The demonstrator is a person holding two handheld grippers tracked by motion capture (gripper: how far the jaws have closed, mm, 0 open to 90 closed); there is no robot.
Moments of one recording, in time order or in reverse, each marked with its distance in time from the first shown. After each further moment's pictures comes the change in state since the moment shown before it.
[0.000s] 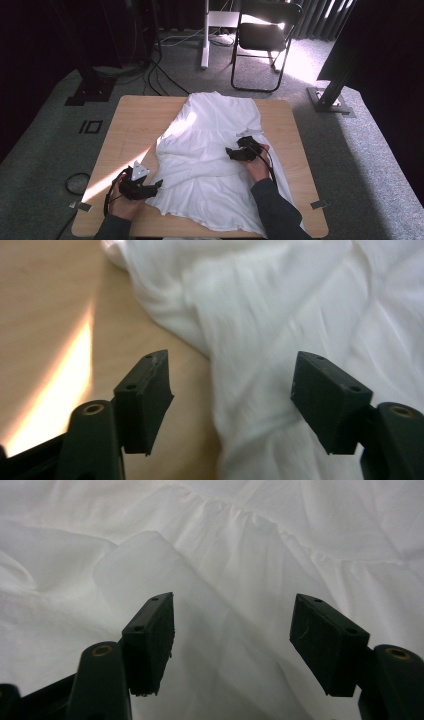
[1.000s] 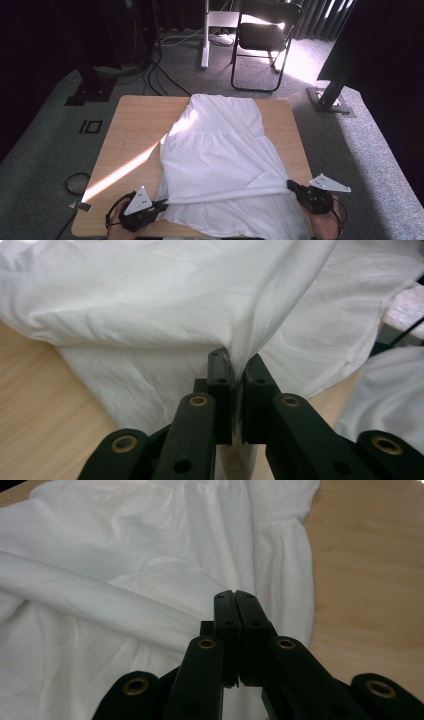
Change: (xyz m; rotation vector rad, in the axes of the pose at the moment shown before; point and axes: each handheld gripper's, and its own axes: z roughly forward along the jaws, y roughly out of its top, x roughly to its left) left arm -0.056 -0.014 -0.059 -0.134 -0.314 0.153; right arm -0.031 -0.144 -0.196 -0.176 -0.038 0.113
